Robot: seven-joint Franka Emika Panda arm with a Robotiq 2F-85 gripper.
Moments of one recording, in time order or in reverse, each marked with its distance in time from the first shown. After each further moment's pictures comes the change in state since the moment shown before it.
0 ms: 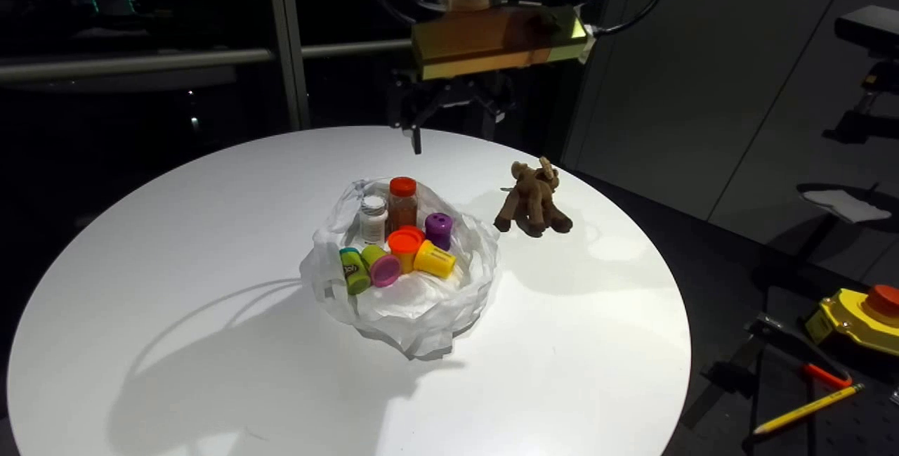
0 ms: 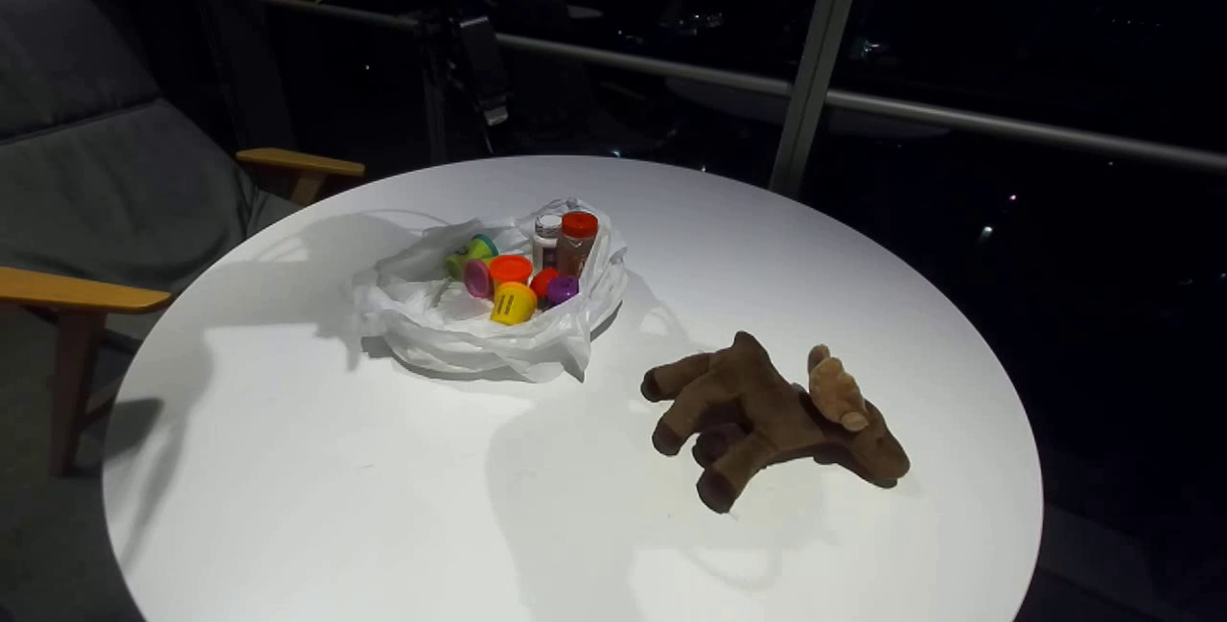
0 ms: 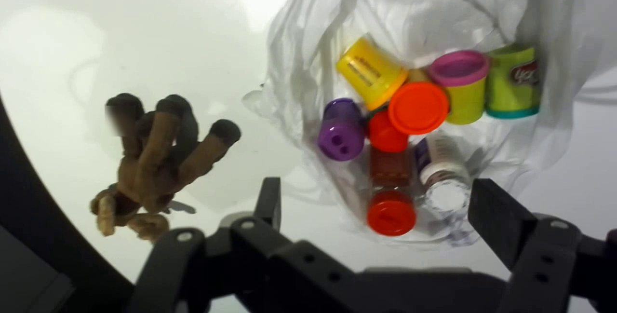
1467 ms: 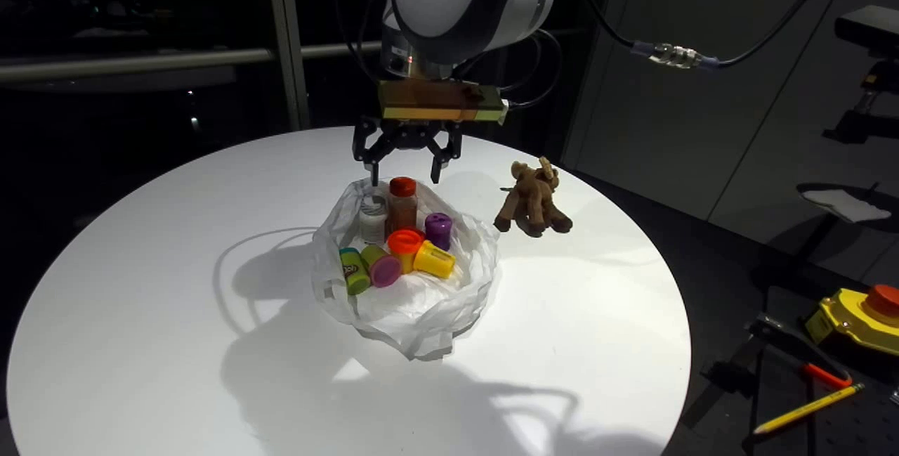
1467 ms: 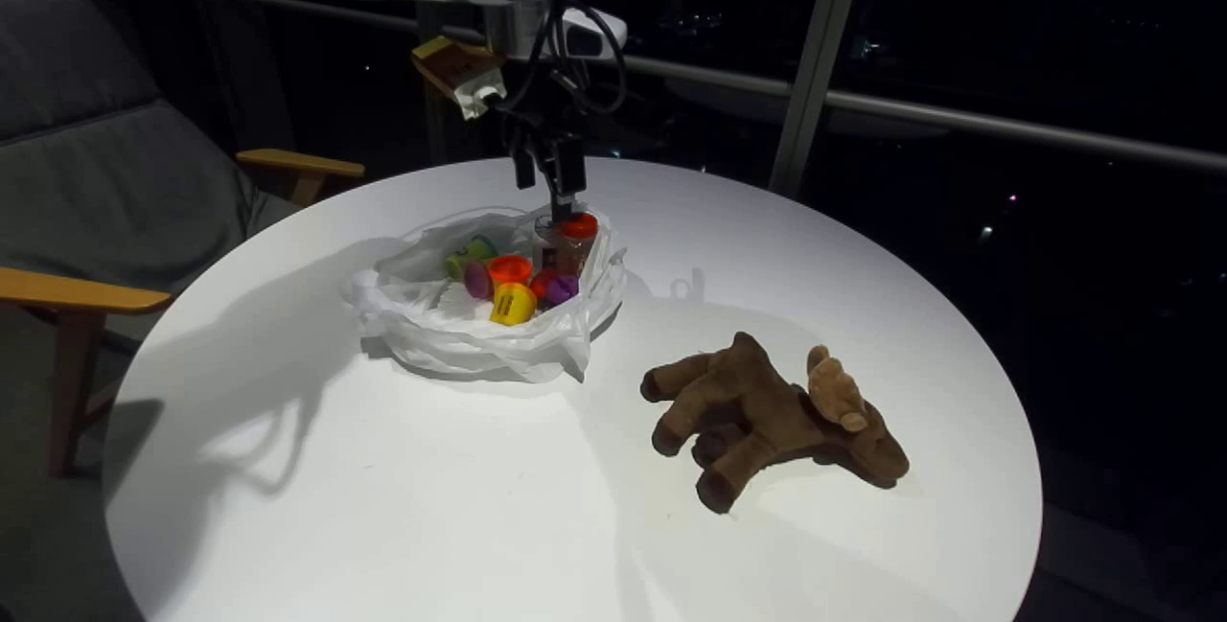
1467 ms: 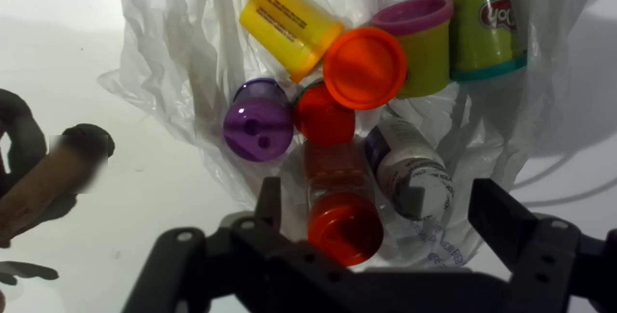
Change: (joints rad) arm -0.007 0.347 -0.110 0.302 0.401 0.119 -0.374
